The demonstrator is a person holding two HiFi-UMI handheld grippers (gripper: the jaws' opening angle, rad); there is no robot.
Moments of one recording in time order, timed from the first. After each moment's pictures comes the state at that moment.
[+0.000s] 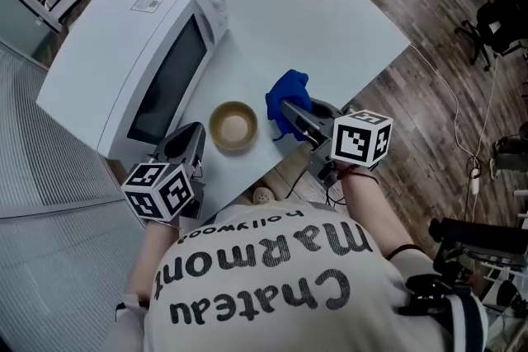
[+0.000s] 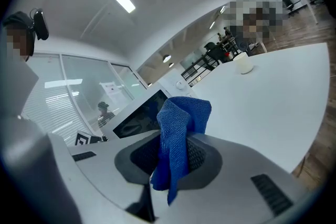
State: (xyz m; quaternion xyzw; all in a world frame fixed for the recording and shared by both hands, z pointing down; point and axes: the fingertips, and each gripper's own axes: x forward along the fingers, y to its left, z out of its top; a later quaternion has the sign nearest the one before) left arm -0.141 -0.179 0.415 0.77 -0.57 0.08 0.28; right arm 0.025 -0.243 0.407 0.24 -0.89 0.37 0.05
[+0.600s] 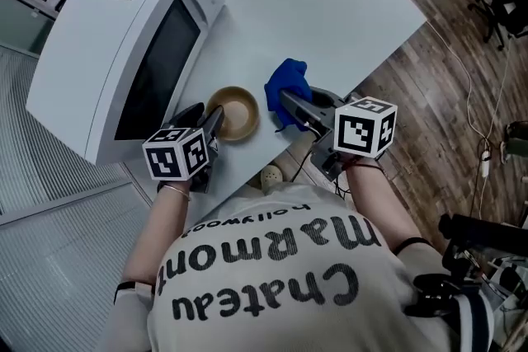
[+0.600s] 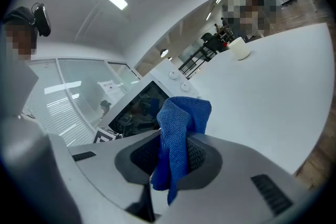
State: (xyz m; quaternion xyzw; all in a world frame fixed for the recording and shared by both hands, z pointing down) left arm -0.127 -0.209 0.508 0.73 -0.55 0.19 0.35; right arm 0.024 -0.243 0.444 0.22 -0.88 0.41 0.07
